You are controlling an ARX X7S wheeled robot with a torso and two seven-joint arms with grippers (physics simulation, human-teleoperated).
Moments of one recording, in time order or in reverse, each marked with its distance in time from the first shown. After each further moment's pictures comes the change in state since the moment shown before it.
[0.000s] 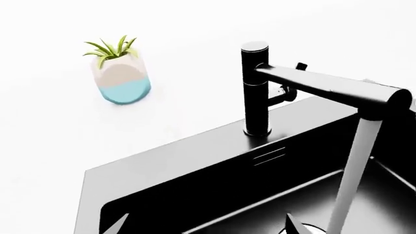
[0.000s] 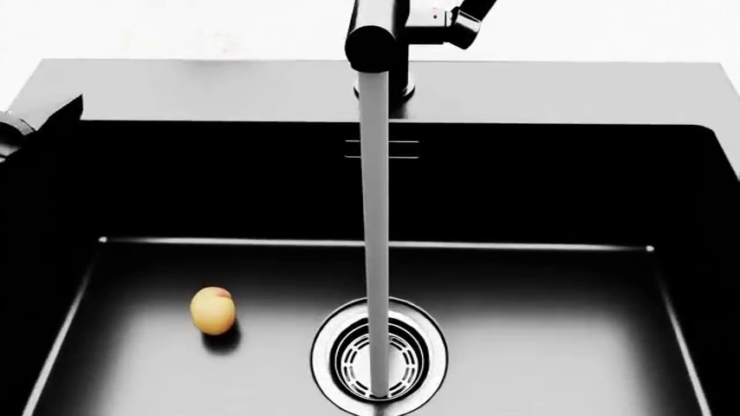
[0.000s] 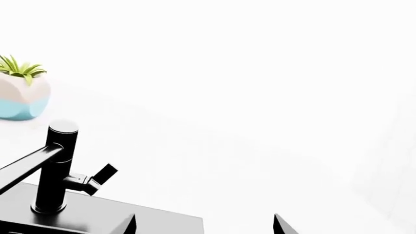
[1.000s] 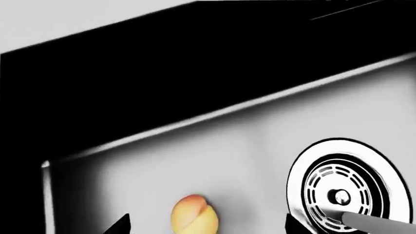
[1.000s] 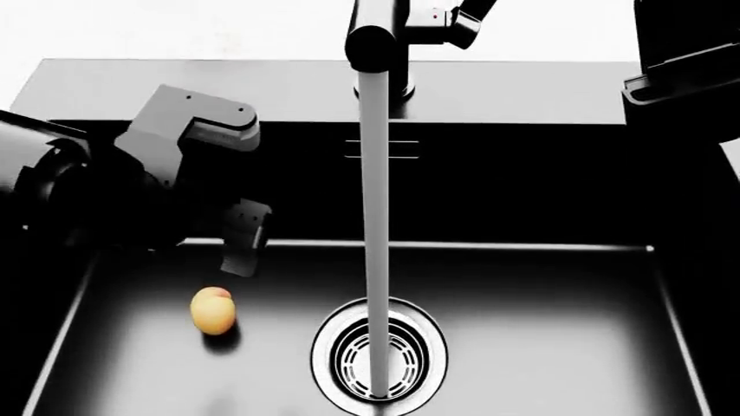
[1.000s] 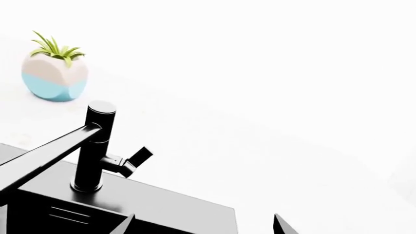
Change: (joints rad) left arm 0.025 0.836 0.586 -1.583 0.828 0.119 1.011; right arm -0.156 -0.034 0.013 -0.051 -0.104 -0.071 -0.122
